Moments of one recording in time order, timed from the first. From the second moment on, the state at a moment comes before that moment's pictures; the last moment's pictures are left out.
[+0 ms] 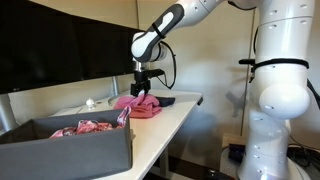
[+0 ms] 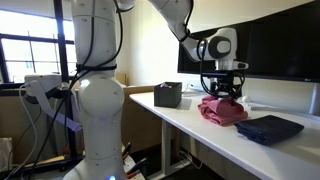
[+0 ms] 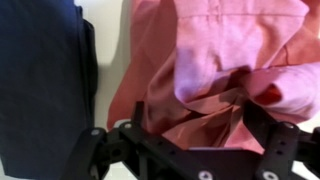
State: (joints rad) arm -0.05 0.00 -0.08 -2.19 -0.01 2.30 -0.08
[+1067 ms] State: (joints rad) arm -0.11 -0.03 -0.15 -2.22 0.03 2.22 -0.19
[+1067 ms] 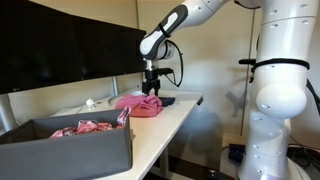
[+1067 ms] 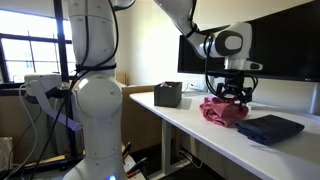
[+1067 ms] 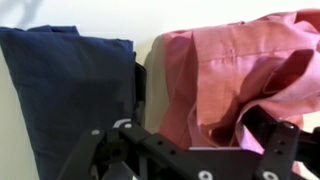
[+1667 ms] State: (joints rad) arm -0.07 -0.14 -0.12 -2.20 0.10 2.23 -0.24
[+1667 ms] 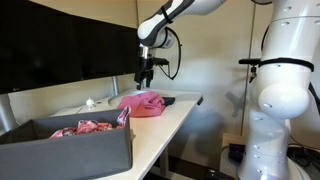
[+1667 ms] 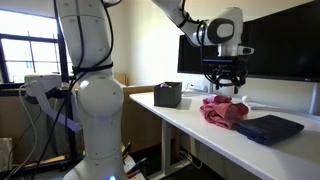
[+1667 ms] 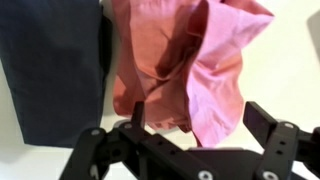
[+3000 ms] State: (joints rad) arm -0.05 -0.31 -0.15 -2.21 0.08 2.15 -0.26
